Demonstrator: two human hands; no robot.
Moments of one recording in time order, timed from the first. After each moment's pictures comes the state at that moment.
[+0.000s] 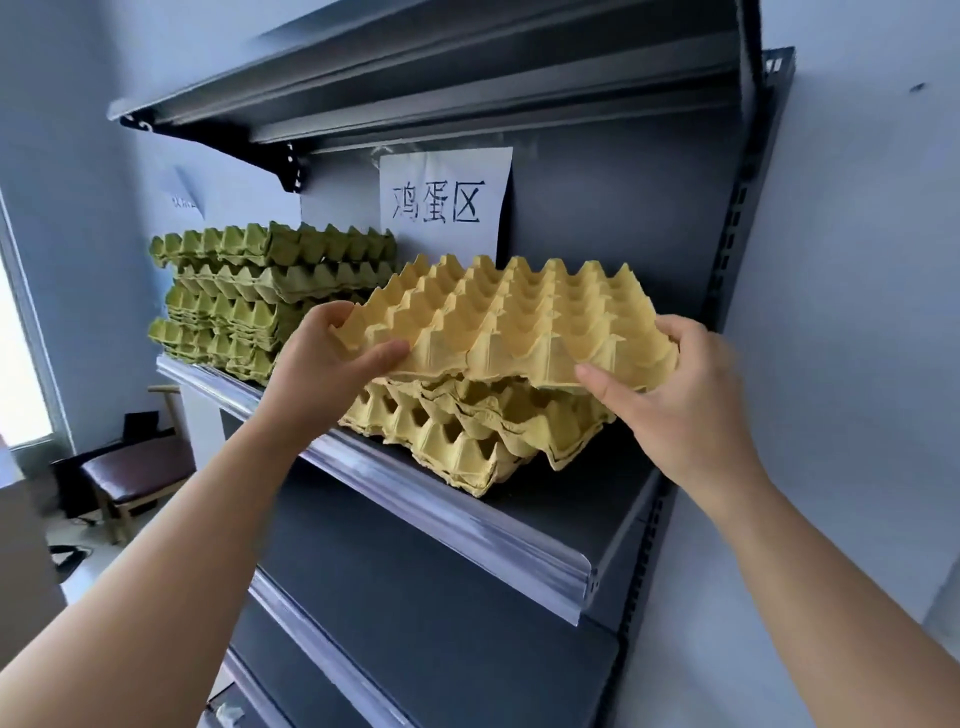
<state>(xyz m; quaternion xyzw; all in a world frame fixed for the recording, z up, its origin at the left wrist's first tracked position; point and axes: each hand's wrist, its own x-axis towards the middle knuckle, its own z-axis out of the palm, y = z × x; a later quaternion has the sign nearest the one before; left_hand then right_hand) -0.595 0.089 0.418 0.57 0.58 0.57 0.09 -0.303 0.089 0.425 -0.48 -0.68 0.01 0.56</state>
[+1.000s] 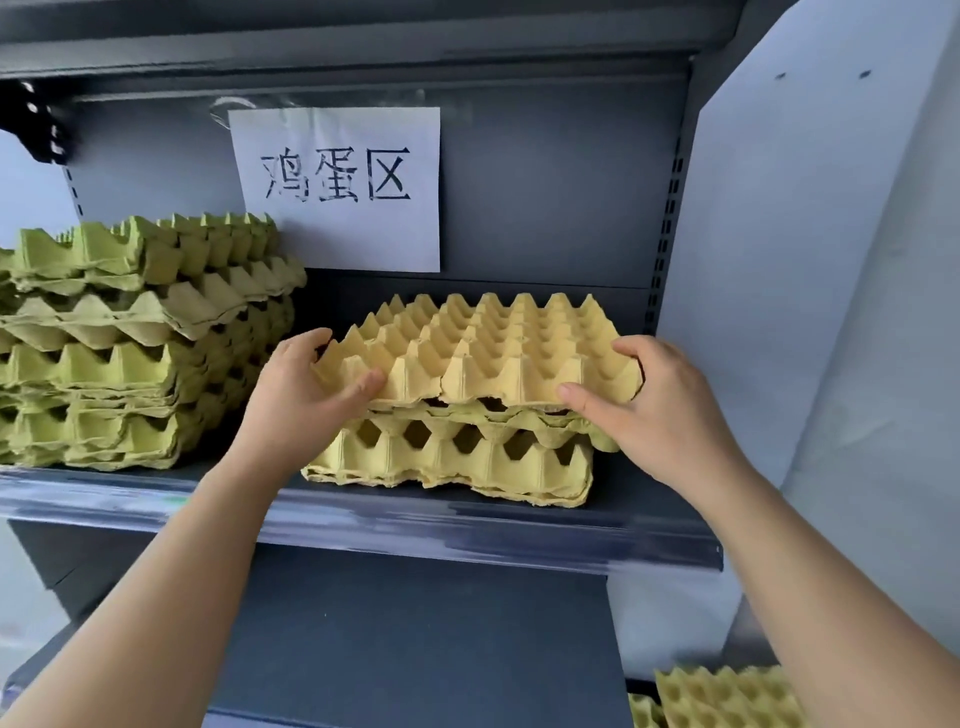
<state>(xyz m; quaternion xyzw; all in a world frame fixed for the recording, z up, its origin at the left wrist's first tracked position) -0.707 0.214 0.396 0.73 0.49 0.46 0.13 -0.437 0.088 0.411 -0.70 -0.57 -0.07 0.43</state>
